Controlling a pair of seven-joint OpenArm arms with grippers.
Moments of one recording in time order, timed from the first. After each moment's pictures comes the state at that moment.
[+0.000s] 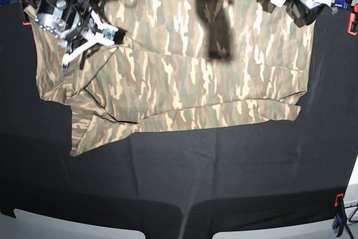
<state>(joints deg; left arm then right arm) 44.5 -39.4 32.3 121.0 48.5 19.5 53.6 -18.0 47.0 -24.1 110.2 -15.4 24.1 -44.0</state>
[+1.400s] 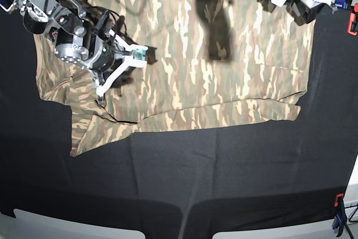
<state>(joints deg) 44.6 -39.4 32.3 121.0 47.0 19.5 54.0 2.0 45.1 -41.6 108.4 -16.2 24.0 -36.5</state>
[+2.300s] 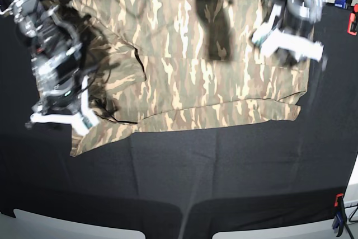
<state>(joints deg) 17.9 -39.2 32.4 121.0 26.9 1.8 44.7 1.6 41.1 -21.3 108.4 -11.0 0.3 -58.9</state>
